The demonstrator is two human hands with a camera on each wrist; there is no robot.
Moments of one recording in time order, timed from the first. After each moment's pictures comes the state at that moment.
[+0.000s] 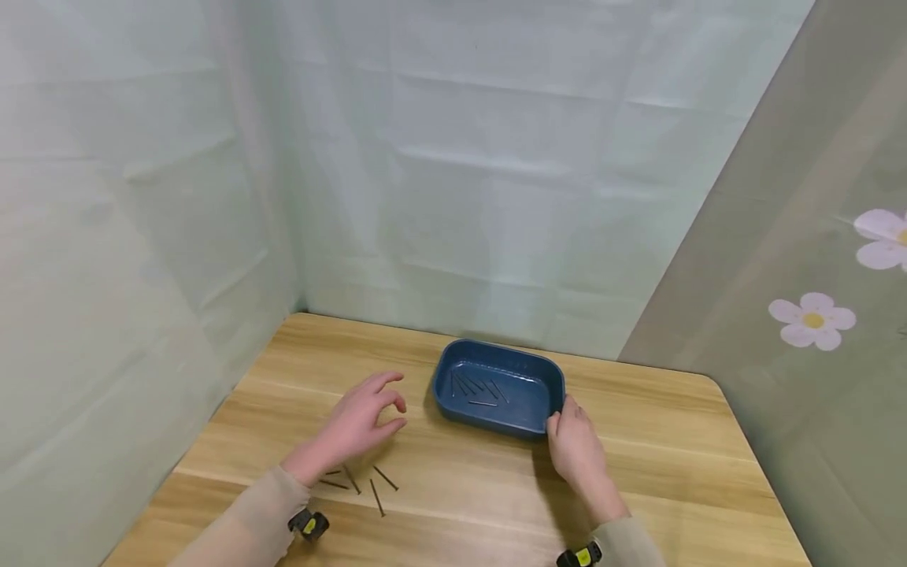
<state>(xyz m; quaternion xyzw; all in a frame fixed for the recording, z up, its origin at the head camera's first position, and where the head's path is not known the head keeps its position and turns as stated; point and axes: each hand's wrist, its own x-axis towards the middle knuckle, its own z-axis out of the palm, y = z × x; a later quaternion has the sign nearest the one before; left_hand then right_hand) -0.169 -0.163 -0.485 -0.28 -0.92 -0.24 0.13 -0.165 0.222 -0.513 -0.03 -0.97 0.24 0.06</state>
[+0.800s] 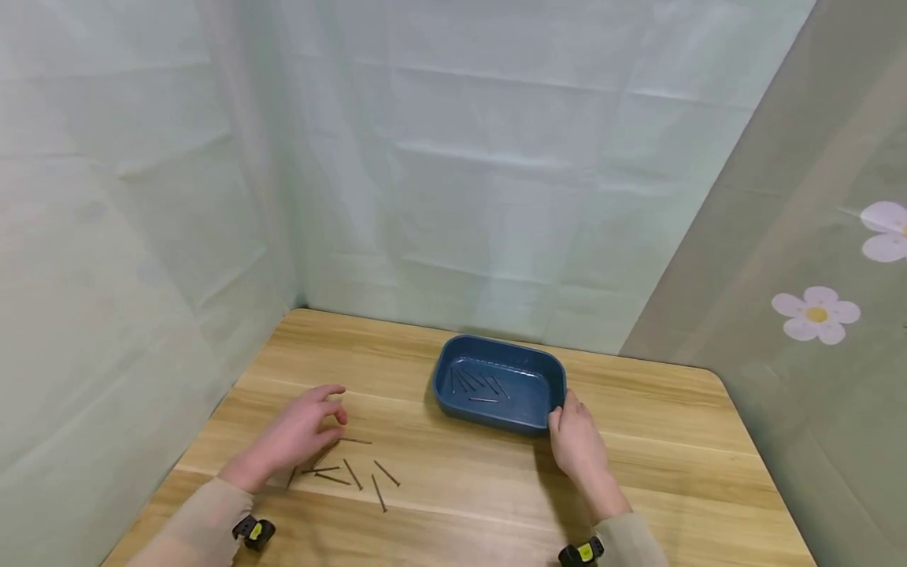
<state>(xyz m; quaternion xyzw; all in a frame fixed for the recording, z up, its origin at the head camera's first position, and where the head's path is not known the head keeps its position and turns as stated) -0.157 -0.254 -0.508 -0.26 -0.94 -0.20 0.09 -0.166 0.223 -0.517 -0.02 -0.97 0.25 0.07</state>
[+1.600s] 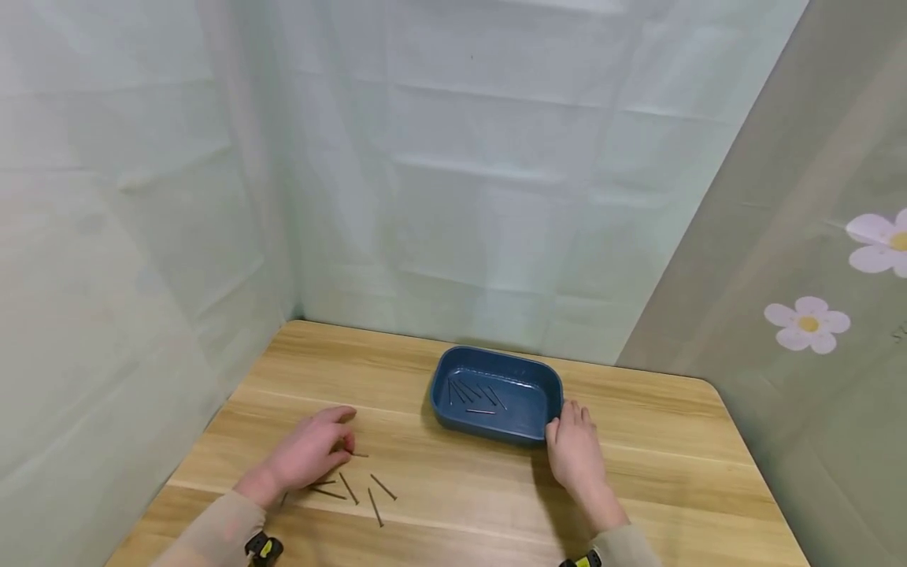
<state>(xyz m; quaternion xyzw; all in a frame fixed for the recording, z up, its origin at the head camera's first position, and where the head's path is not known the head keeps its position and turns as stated) -0.148 -0.239 -0.524 -0.25 -0.95 -0.18 0.01 -0.158 0.219 -0.527 0.01 -0.97 0.20 0.09</state>
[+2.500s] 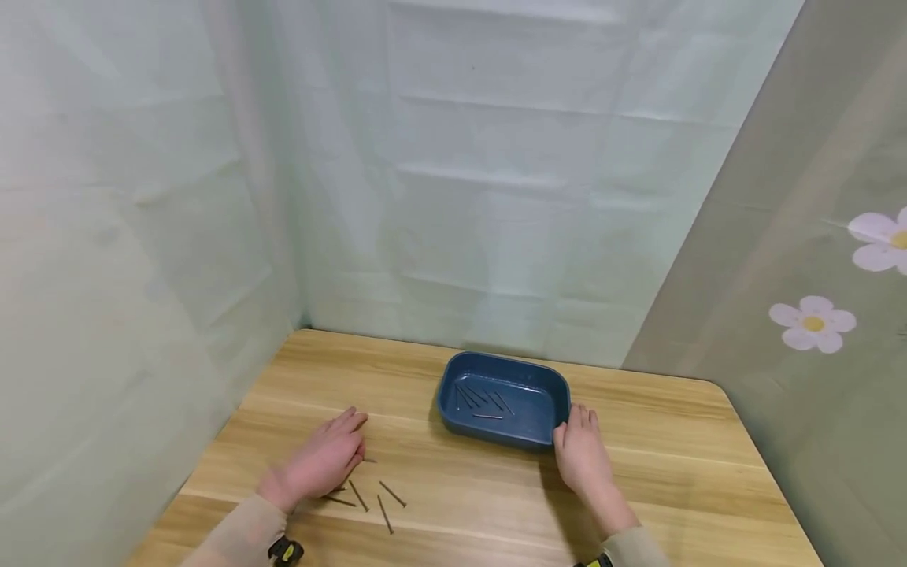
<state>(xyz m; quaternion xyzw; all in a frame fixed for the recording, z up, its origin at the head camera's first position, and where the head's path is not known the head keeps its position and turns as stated) -0.145 -0.232 -0.526 -0.27 -0.96 -0.11 0.01 -0.159 0.216 -0.524 0.01 -0.97 0.22 0.08</state>
